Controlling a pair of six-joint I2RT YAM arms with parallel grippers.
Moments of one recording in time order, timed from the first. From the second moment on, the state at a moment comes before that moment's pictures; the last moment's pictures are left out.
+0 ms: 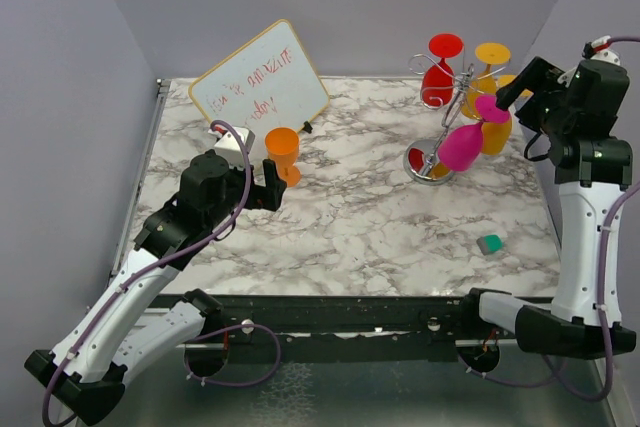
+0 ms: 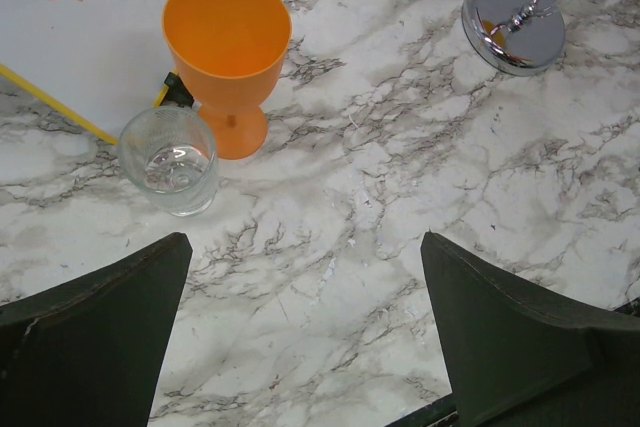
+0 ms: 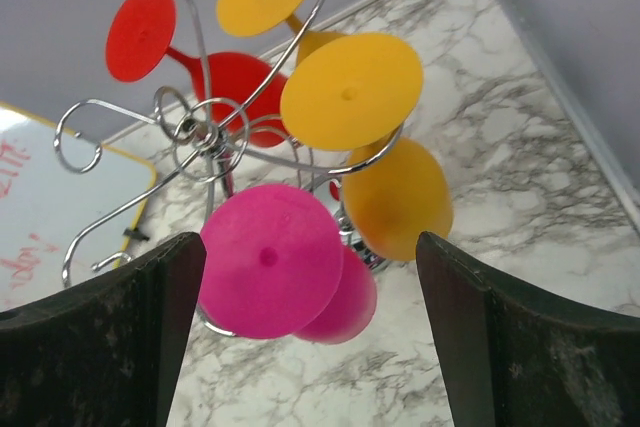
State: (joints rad) left arm -0.58 0.79 0.95 -0.56 -0.09 -0.28; right arm -0.12 1.19 1.64 -0.81 0.05 0.37
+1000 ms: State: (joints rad) left arm -0.58 0.79 0.95 -0.56 -0.09 -0.27; right arm -0.33 1.04 1.30 -0.55 -0.41 0.69
